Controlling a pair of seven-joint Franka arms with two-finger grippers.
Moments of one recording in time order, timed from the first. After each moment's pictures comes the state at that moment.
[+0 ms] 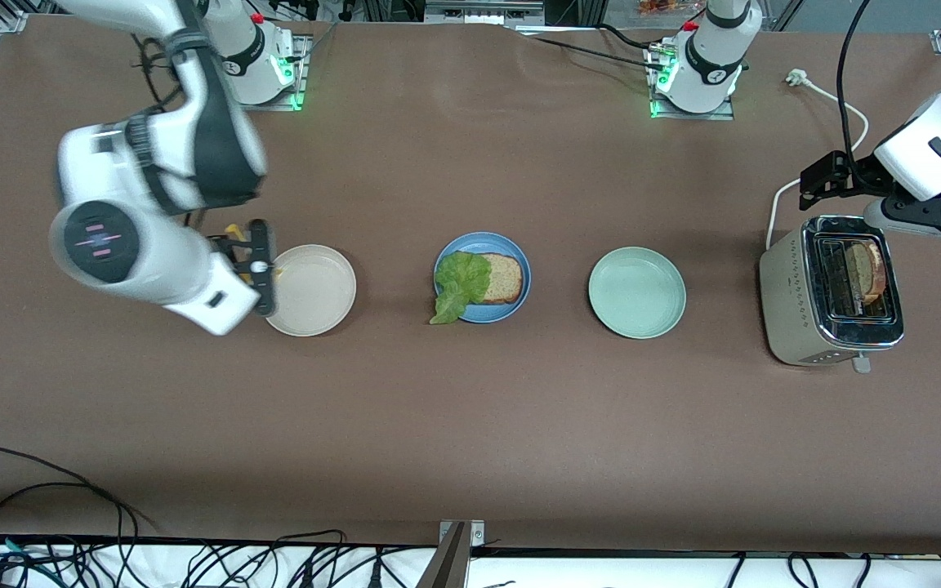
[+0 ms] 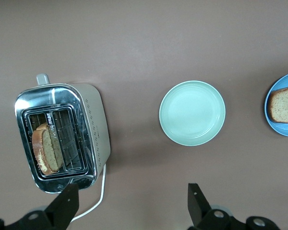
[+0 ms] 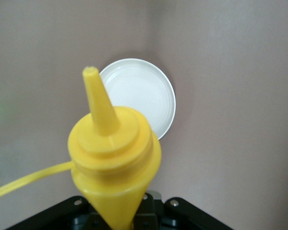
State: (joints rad) left arm 0.01 0.05 -0.09 -1.56 0.01 1.53 0.09; right arm 0.42 0.53 -0.20 -1.24 0.06 1.53 -1.47
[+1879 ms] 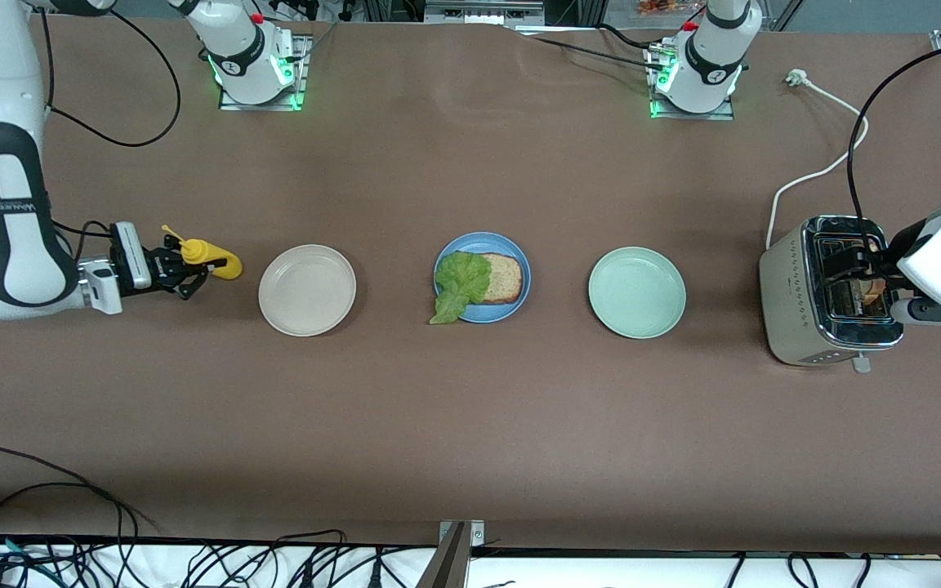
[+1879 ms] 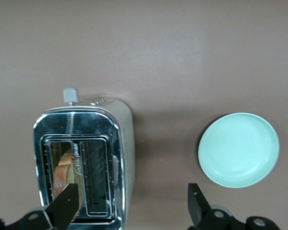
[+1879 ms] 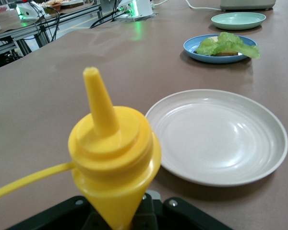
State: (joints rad) left arm 0.02 0.23 0.04 -1.57 0.03 1.73 0.09; right arm -0.11 0.69 -0.20 -1.75 0.75 1.54 -2.59
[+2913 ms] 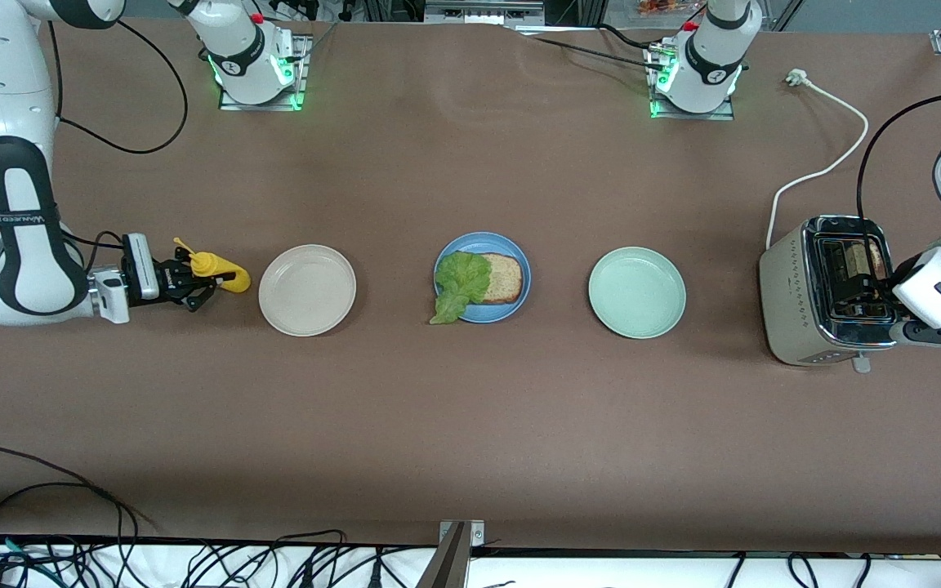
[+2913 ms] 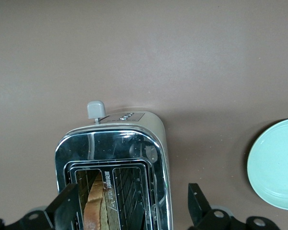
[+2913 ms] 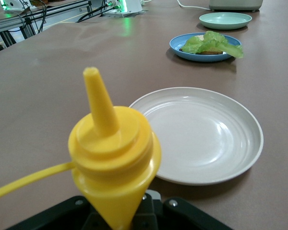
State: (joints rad) left arm 0.06 0.28 0.07 -1.70 0.08 1.95 0.21; right arm -0.10 0.71 -0.18 -1.73 0.80 1.59 -2.60
